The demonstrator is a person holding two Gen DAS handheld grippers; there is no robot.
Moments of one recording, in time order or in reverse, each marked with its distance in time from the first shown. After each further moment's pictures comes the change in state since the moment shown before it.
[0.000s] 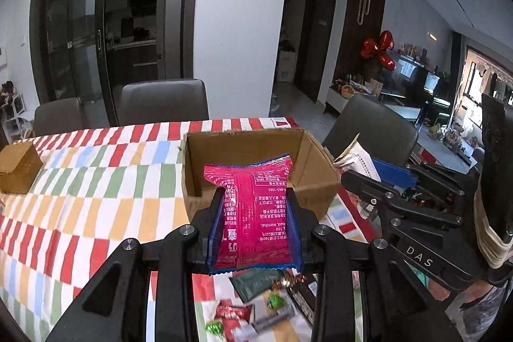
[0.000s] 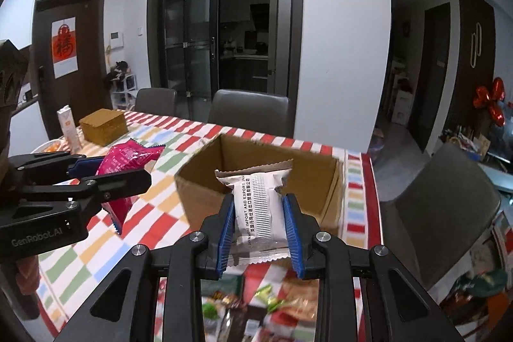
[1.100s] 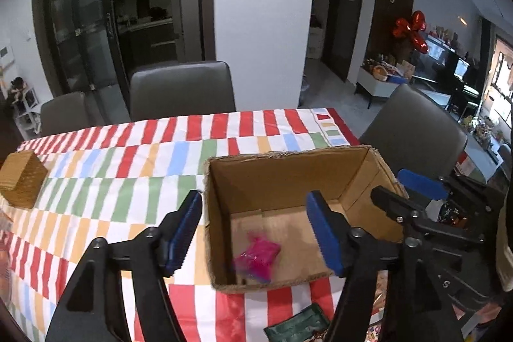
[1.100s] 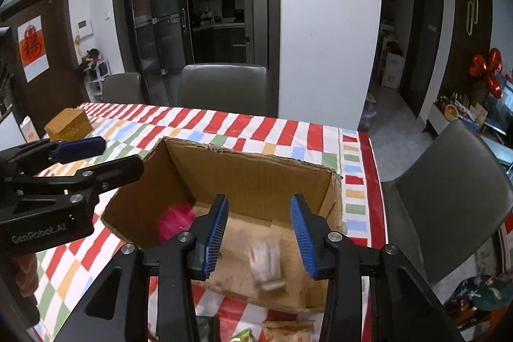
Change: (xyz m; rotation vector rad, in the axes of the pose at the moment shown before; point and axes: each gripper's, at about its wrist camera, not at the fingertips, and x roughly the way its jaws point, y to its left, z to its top) left arm 0.105 0.036 0.055 -0.012 0.115 0.130; right arm 0.112 -0.040 0.037 0.080 0.161 -0.049
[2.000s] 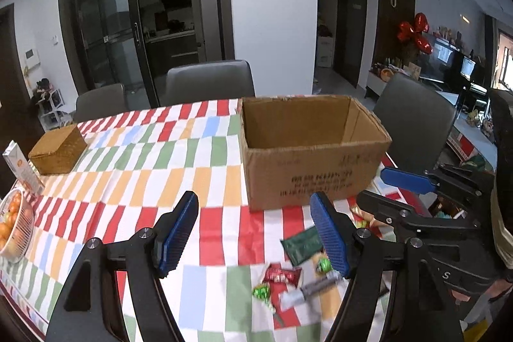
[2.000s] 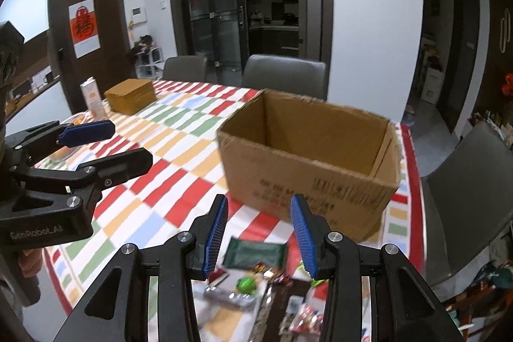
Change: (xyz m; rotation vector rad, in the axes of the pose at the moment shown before) left arm -0.117 0.000 -0.123 0.012 -0.058 0.079; right arm -0.084 0.071 -0.093 -0.106 -0.013 0.193
